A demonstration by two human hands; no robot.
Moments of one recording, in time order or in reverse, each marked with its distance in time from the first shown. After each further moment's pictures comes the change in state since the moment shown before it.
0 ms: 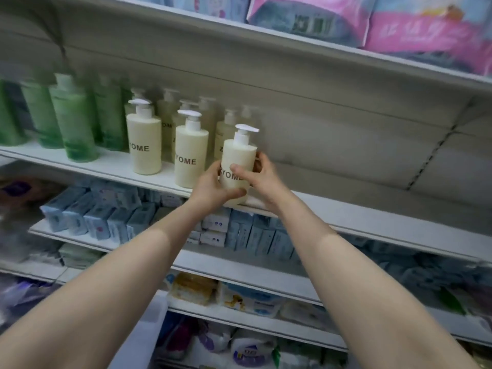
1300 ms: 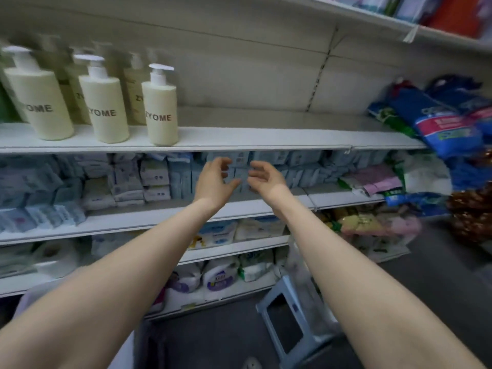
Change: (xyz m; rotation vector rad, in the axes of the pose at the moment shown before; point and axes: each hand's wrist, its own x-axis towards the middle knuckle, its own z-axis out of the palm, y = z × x) left_hand -0.130 0.017 0.101 0.107 -0.240 0.159; right_hand -0.202 0.056 -0.064 -0.190 0.472 0.261
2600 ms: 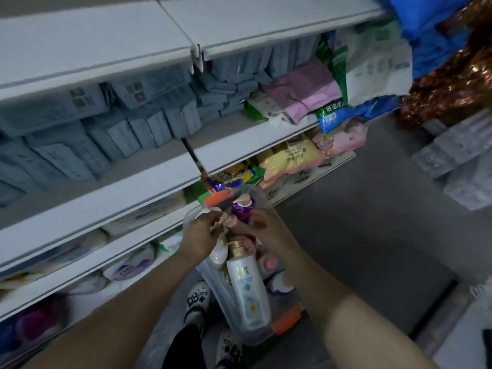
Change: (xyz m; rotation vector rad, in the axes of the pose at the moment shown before) left_hand 0.012 -0.044 0.472 0.180 -0.724 -0.140; right_hand 0.070 0.371 -0.304 0.052 0.042 0.538
